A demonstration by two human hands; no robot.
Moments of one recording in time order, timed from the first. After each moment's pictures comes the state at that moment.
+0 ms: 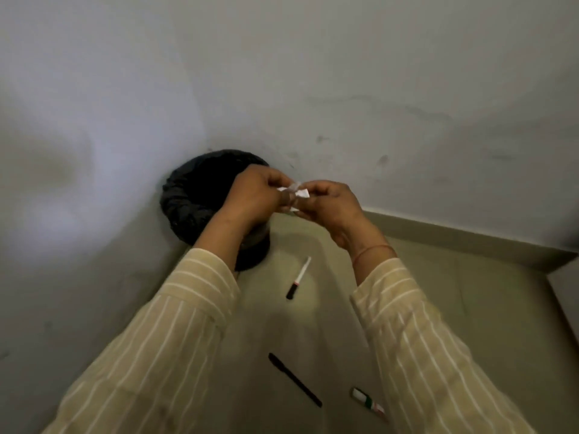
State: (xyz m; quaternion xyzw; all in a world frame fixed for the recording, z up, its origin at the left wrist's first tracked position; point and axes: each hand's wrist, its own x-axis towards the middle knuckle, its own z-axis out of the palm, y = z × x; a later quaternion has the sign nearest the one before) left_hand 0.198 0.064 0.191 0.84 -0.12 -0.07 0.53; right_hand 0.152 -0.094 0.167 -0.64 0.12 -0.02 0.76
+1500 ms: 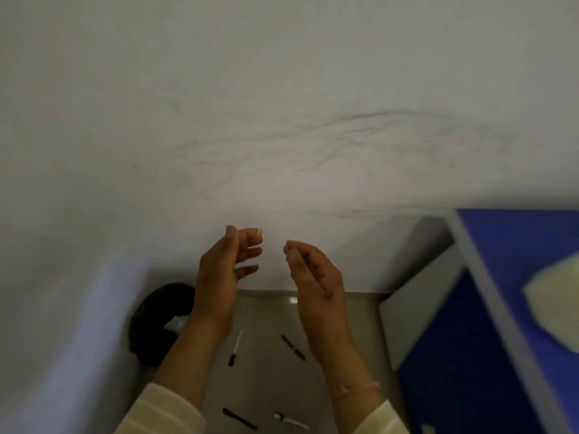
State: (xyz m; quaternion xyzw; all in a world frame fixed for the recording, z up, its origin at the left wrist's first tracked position) left_hand 0.129 -0.097 0.671 0.69 -0.05 -0.16 0.71; right_hand 0.039 -0.212 0.667 -0.65 0.26 -0.21 0.68
